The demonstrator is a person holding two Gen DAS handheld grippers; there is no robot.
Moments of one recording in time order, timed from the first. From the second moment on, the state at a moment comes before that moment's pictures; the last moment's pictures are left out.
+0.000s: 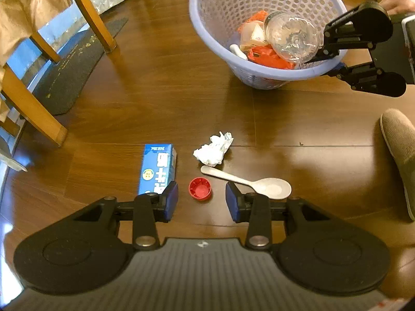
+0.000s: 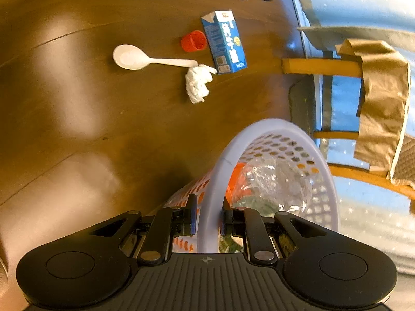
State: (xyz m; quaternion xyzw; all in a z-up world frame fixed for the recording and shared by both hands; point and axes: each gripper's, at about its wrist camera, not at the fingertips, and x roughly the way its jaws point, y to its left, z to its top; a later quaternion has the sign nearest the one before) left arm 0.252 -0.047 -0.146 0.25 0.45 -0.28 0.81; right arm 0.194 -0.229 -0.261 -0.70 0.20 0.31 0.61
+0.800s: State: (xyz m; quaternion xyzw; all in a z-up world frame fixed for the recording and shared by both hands) left arm 0.267 -0.045 -0.222 0.24 0.47 -0.27 0.81; right arm 0.214 -0.217 -0.257 -0.64 0.24 0.24 0.69
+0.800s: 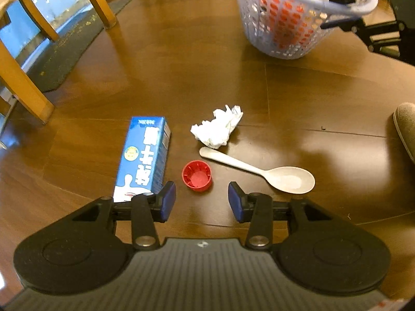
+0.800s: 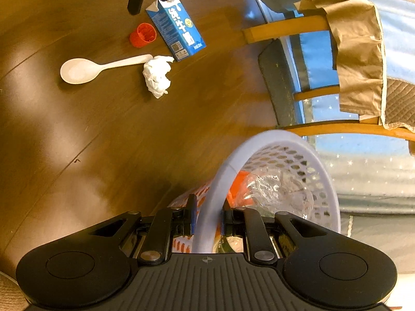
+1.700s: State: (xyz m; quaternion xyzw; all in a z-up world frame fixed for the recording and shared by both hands) left arm 0.298 -0.048 -0.266 0.24 0.47 -0.26 0.81; right arm 0.221 -0.213 -0.248 -0.62 0.26 0.24 0.70
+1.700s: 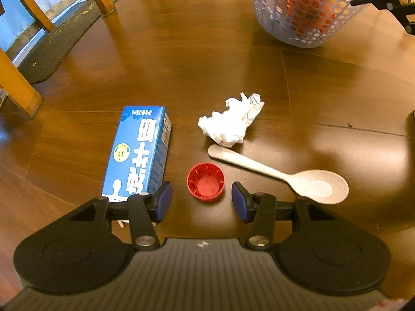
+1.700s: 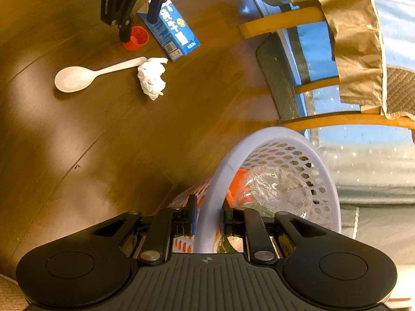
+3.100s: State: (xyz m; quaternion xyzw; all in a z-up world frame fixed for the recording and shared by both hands) left arm 0.307 -0.051 -0.264 0.22 0.48 -0.27 0.81; right arm 0.222 -0.210 -0.244 -0.62 0.26 0.25 0.70
